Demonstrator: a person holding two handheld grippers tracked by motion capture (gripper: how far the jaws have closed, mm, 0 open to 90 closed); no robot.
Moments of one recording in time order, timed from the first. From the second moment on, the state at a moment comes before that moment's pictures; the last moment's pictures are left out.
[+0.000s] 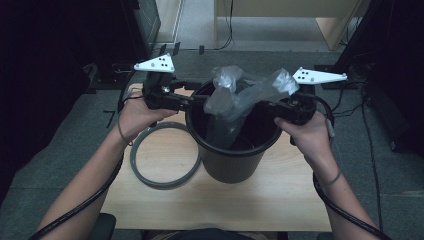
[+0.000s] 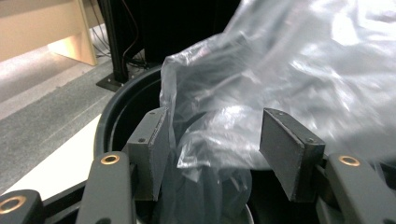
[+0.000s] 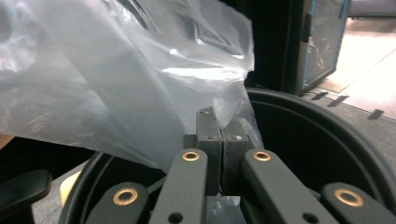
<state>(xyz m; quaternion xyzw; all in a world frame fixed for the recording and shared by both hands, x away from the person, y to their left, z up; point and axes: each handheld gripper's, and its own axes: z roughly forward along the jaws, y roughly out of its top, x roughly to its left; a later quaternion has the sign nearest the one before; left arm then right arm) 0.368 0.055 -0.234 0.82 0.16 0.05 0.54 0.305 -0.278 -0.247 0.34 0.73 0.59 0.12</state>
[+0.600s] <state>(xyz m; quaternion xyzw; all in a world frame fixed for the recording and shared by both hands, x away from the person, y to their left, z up) 0.369 0.028 -0.238 0.82 0.15 0.06 0.55 0.328 -0.277 -0.243 0.36 0.72 0.58 0.11</state>
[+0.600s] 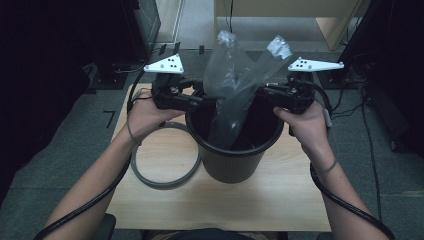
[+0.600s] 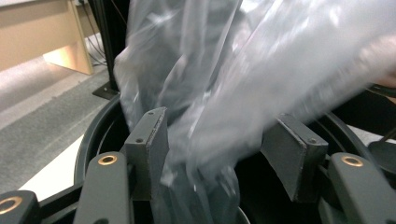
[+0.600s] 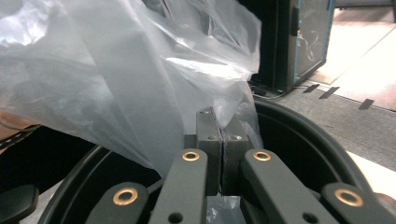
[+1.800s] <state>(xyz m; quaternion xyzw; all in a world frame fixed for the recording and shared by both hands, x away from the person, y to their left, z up) 0.399 0.110 -0.248 0.80 0.28 0.02 0.53 0.324 -0.361 -0.264 0.43 0.71 0.55 0.11</state>
